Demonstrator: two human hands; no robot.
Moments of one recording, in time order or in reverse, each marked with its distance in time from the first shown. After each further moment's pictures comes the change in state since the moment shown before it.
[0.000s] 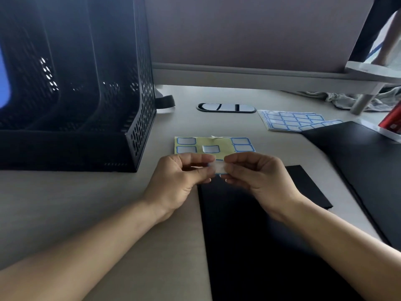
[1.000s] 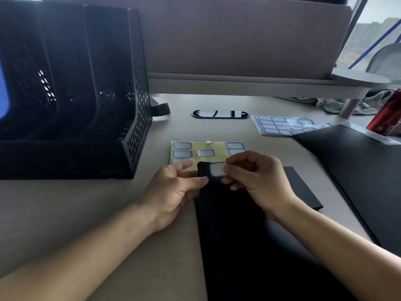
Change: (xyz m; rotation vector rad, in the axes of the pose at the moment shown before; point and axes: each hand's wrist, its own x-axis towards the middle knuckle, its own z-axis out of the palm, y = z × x) left_hand -0.001 -0.002 -0.001 -0.256 -0.045 -0.248; right_hand -0.001 -0.008 0.001 -0.139 0.106 -0.077
